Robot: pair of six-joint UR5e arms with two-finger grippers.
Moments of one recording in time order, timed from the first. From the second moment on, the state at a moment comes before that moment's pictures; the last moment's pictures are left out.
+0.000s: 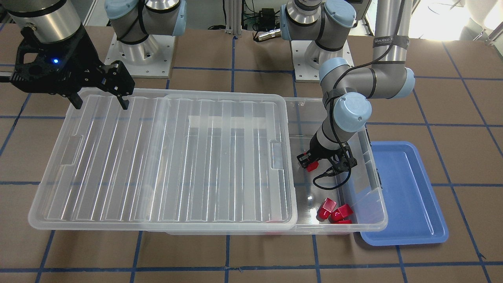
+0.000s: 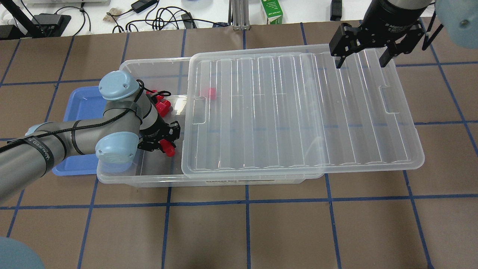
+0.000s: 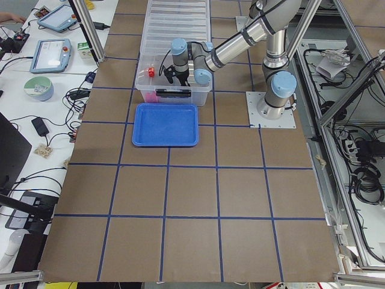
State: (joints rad) left arm -1.52 -1.85 -2.04 -0.88 1.51 -0.40; right arm 1.54 -1.54 1.49 -1.59 -1.55 -0.02
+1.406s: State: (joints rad) left arm -1.05 -1.85 -1.61 -1.35 1.50 0.43; right arm 1.54 -1.55 1.49 -1.59 -1.55 -0.02
